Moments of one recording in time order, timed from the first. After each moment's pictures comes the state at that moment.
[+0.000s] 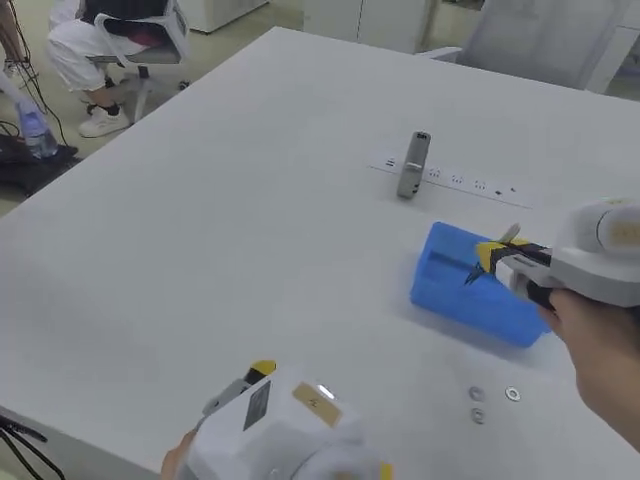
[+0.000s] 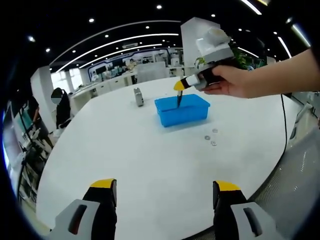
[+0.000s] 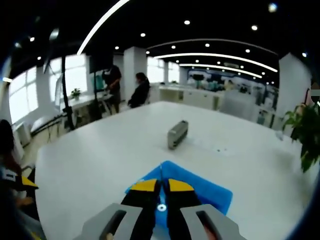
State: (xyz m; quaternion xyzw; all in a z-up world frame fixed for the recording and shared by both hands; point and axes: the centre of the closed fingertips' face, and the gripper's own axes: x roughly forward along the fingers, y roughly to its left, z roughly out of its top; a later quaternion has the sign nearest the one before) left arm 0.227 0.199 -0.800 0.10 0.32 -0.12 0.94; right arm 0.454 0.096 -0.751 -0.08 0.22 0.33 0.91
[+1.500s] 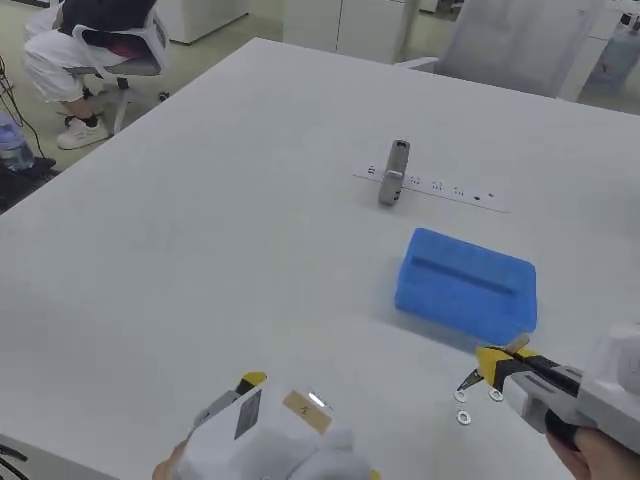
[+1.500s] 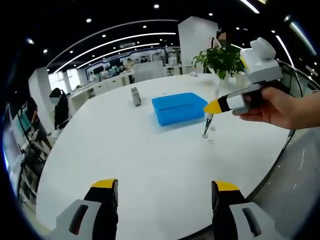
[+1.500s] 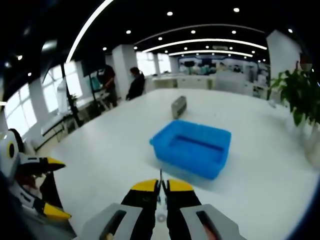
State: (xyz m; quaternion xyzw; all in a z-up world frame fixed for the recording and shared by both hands) left arm 0.224 0.196 -0.802 0.10 0.32 -0.13 0.93; right arm 0.350 0.062 -0.794 -0.02 0.28 0.31 0.91
